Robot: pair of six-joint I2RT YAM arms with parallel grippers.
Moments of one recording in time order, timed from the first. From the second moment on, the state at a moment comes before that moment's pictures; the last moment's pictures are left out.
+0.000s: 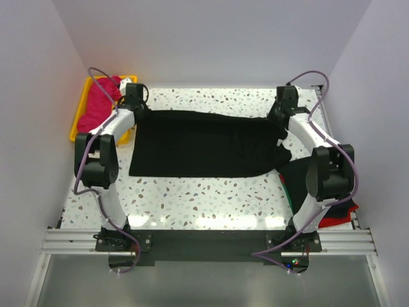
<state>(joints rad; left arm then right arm) -0.09 1.95 1.47 -0.24 -0.29 -0.55 0.11 1.78 1.38 -0.35 0.22 0.49</state>
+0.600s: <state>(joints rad) -0.09 1.65 1.02 -0.13 -0.34 -0.76 0.11 1.57 1.09 -0.37 0.17 0.59</state>
